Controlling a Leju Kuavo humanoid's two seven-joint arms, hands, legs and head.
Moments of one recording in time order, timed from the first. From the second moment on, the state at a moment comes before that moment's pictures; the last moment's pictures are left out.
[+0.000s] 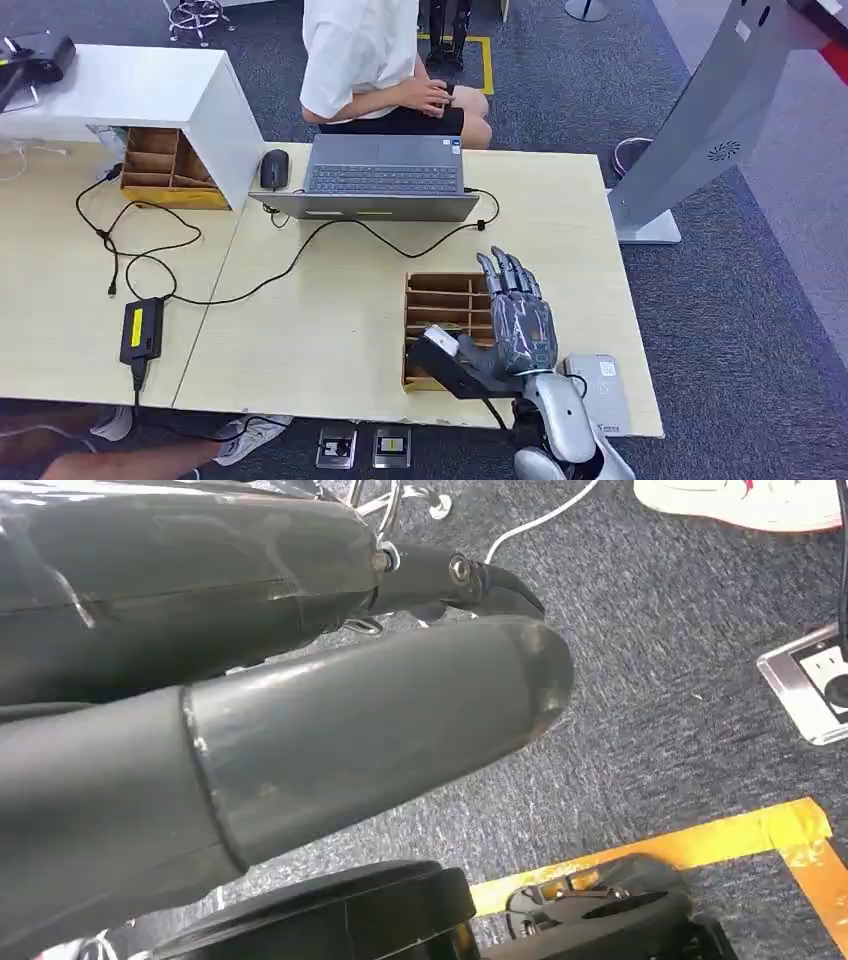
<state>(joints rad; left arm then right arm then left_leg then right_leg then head) -0.12 -0.03 -1.18 -0.21 0.64 0.59 0.03 -0.20 -0.15 0.78 -1.45 0.96 -0.28 0.36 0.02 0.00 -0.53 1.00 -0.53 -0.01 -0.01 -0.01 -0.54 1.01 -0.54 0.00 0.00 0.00</state>
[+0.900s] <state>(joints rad) -0.12 -0.03 -1.18 -0.21 0.64 0.59 0.03 -0.20 -0.15 0.68 -1.44 1.01 -0.24 0.37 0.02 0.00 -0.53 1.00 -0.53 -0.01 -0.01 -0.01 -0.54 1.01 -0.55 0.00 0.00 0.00</state>
